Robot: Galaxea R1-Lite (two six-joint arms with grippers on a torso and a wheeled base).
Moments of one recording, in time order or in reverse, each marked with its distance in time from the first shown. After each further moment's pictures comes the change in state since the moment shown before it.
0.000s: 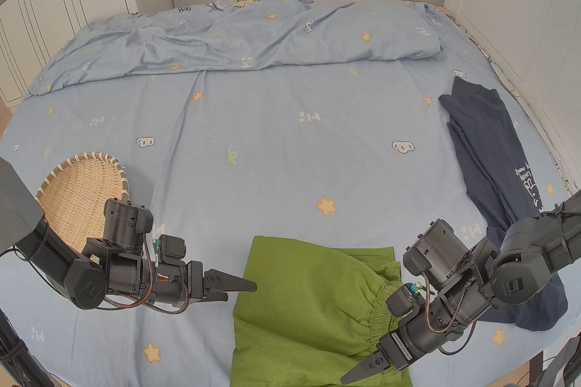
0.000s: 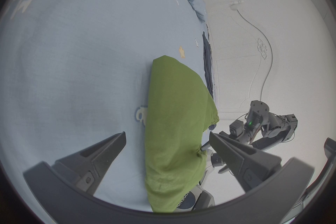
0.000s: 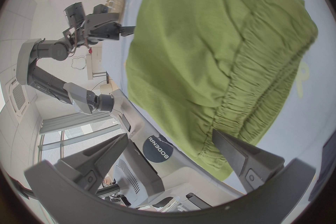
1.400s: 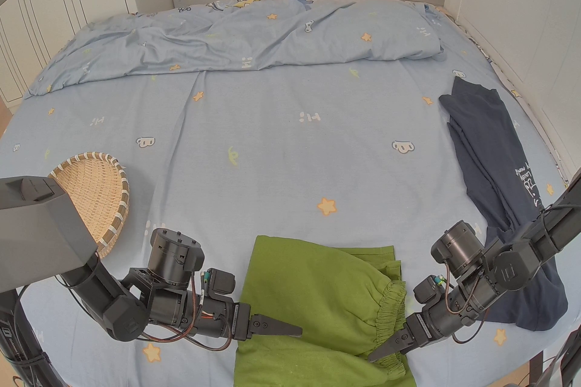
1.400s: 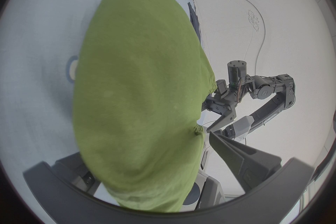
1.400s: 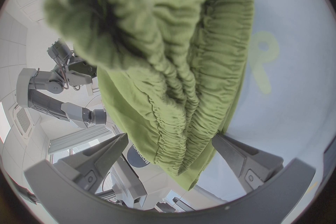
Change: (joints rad) left arm -0.212 0.135 0.043 -0.166 -0.012 0.019; right arm -0.238 0.087 0.117 -0.118 0.074 -0.085
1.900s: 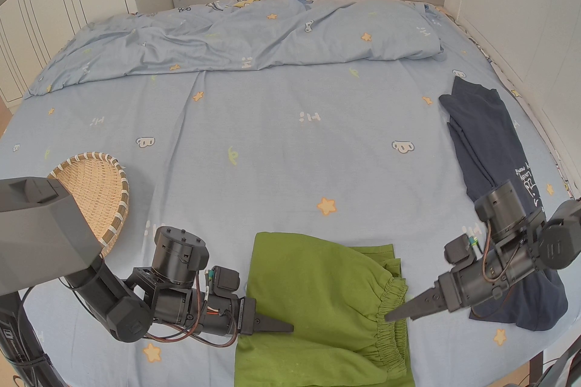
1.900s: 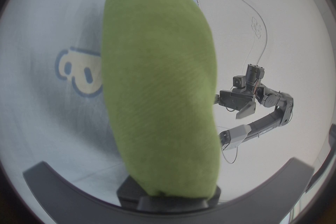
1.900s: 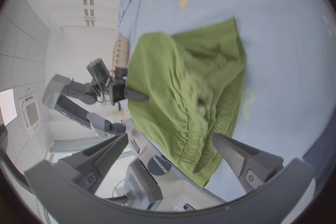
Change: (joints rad) left arm -0.021 0.011 -0.014 -0.045 -0.005 -0.120; right arm -0.080 -0.219 -0.003 -0.038 0.084 0.042
